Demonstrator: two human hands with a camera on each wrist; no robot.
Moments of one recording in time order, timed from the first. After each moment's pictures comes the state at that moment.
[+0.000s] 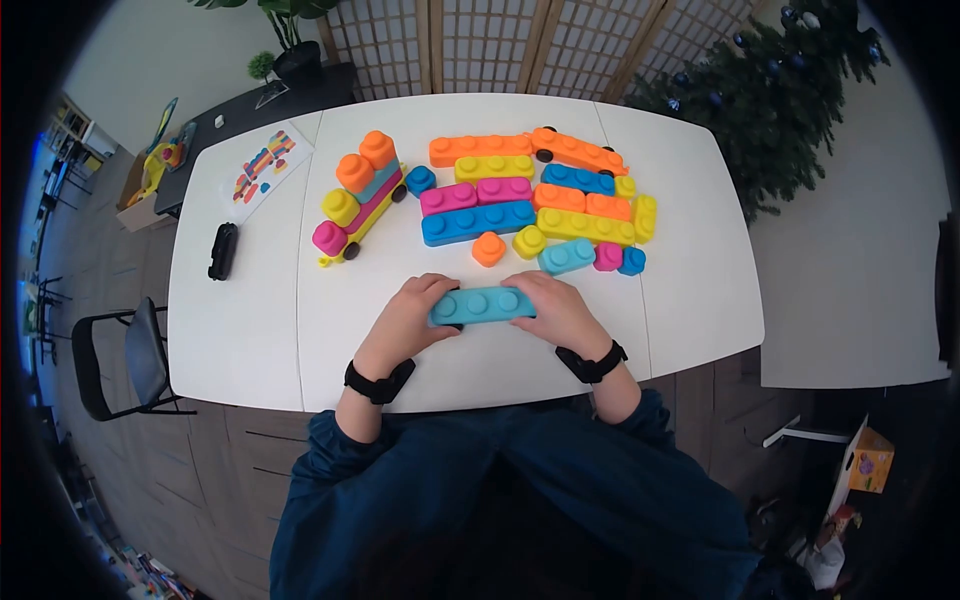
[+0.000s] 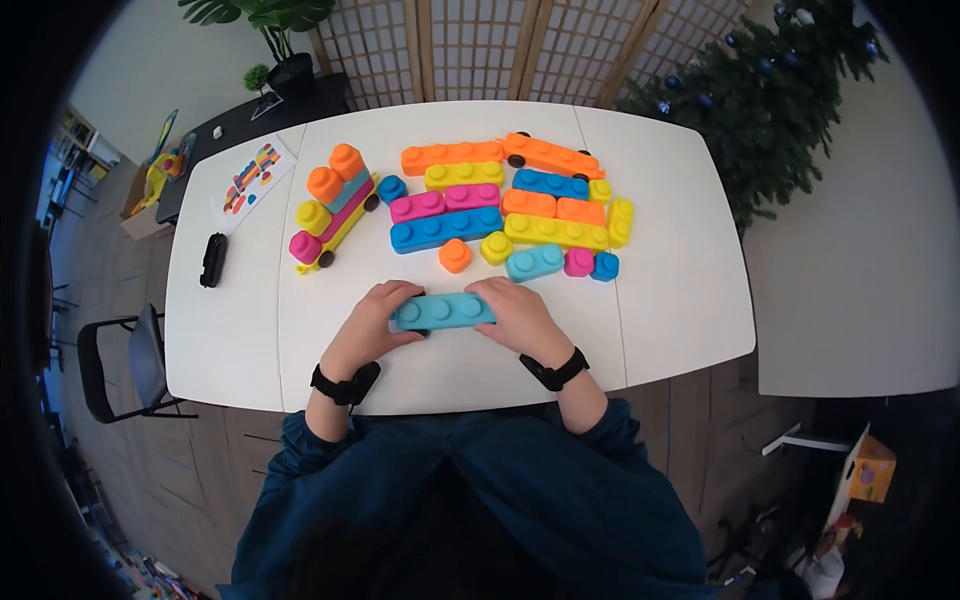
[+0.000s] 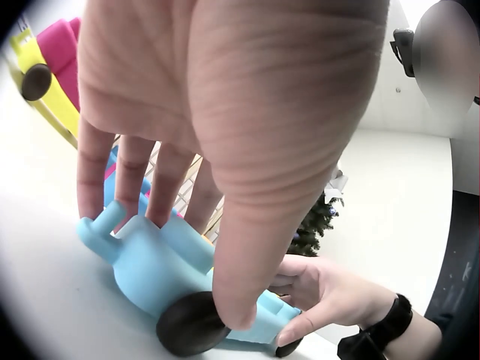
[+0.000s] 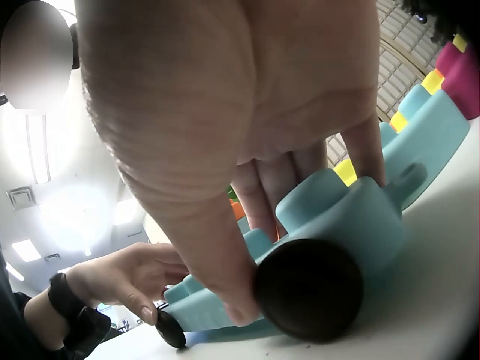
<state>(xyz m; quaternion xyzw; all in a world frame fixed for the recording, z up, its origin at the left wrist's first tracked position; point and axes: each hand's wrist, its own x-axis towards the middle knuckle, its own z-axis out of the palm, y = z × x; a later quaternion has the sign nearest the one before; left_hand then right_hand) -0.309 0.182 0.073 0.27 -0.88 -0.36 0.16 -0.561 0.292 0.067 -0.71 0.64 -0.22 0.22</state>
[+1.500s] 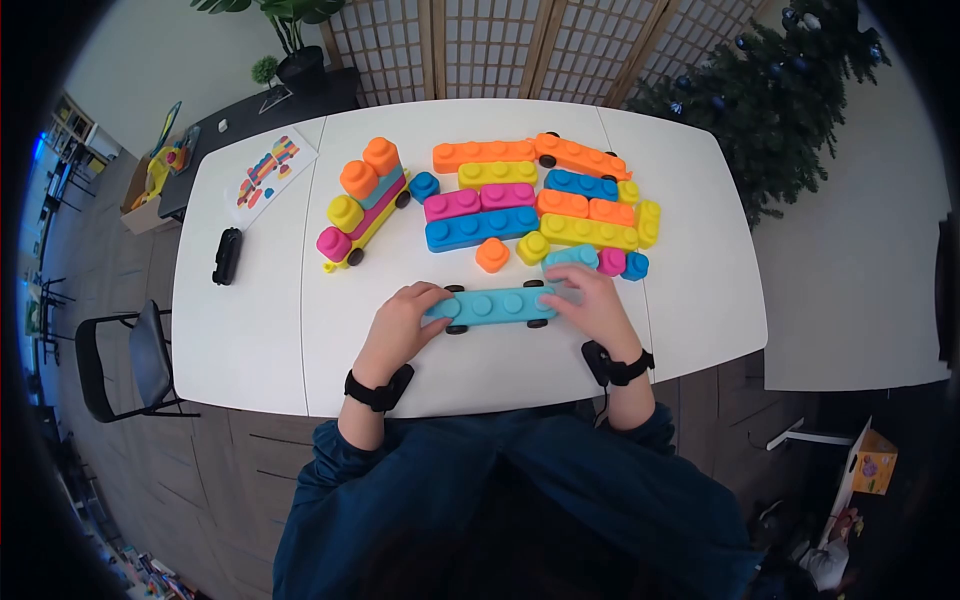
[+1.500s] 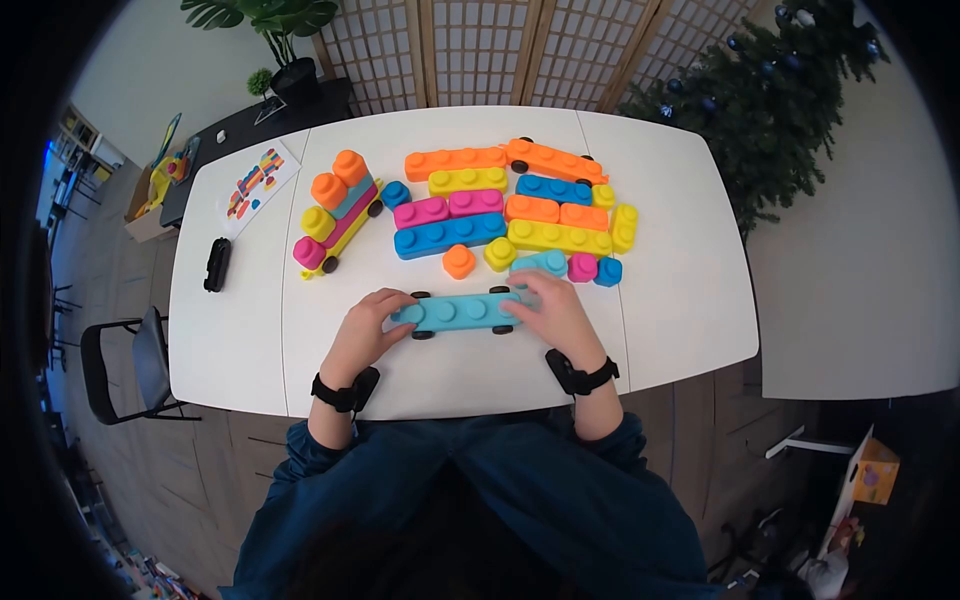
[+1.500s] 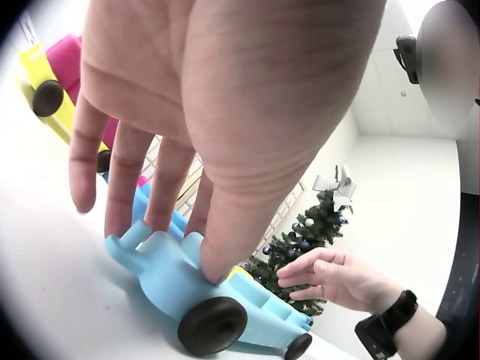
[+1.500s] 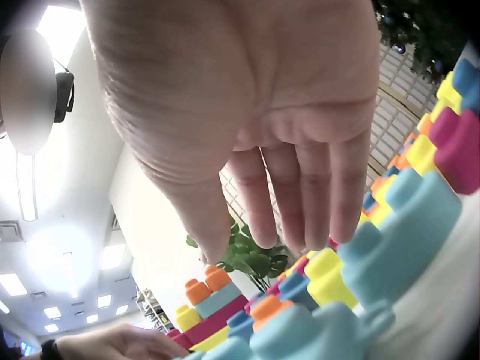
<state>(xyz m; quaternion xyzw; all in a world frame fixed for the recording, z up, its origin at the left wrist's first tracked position) -0.302 0.182 0.073 0.32 -0.87 -0.33 0.17 -0.592 0.301 0.079 -0.60 0.65 -0.39 0.25</state>
